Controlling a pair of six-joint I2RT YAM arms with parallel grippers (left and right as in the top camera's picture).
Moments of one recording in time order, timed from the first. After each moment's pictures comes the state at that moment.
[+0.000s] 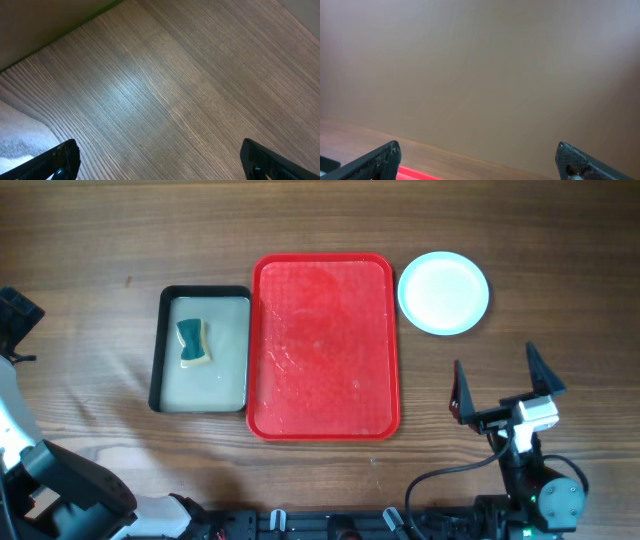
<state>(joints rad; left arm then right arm) 0.74 1.64 1.38 -0.60 0.00 -0.16 0.02 0.05 0.09 0.31 -0.23 -0.10</state>
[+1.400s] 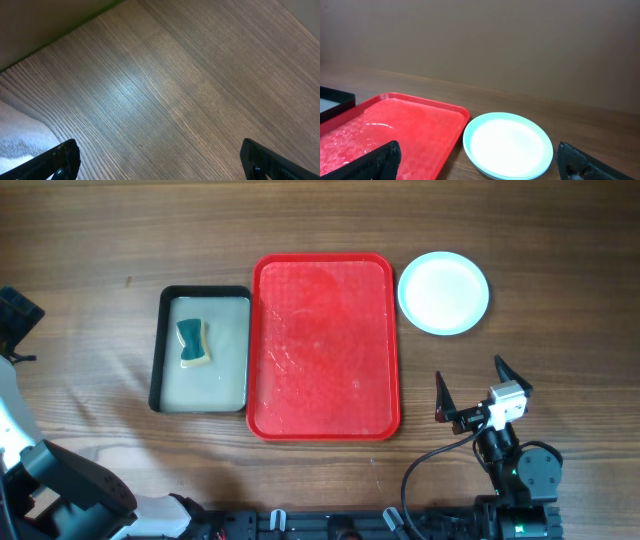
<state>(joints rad) 0.74 1.64 1.38 -0.60 0.00 -0.16 0.02 0.01 0.01 0.01 -0.23 -0.08</state>
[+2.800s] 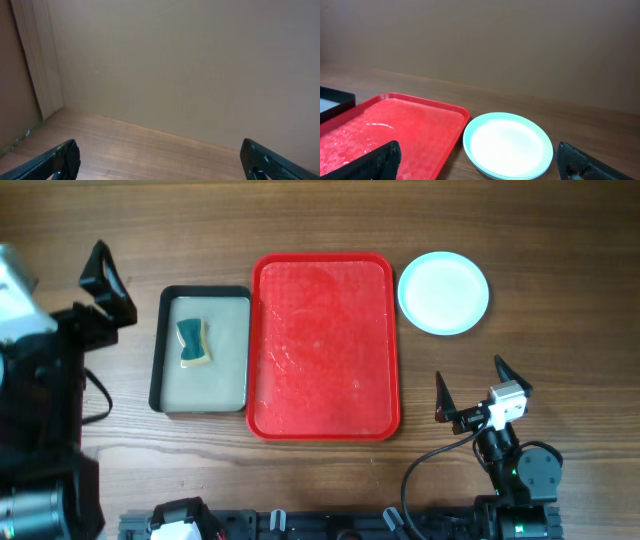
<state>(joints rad) 0.17 0.88 1.37 -0.61 0.01 -0.17 0.02 0.01 0.01 0.01 -0.23 -0.08</state>
